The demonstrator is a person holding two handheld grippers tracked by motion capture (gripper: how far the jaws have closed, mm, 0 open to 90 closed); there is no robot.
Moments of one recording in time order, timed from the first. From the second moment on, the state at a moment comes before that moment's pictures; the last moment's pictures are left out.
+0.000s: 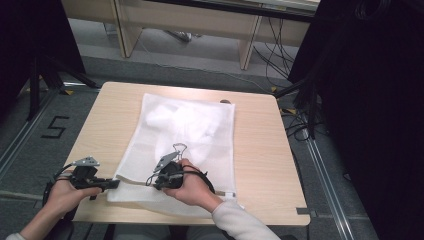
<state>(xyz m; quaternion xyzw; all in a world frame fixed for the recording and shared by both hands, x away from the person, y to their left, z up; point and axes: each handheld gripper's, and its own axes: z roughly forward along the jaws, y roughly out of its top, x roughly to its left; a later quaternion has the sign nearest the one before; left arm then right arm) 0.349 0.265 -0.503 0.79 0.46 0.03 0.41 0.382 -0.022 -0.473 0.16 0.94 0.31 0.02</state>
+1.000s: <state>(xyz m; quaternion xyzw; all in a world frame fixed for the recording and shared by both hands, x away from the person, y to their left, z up) 0.349 0.266 -0.502 0.79 0.47 0.02 0.39 0.380 -0.037 -0.470 0.17 0.93 0.32 0.02</state>
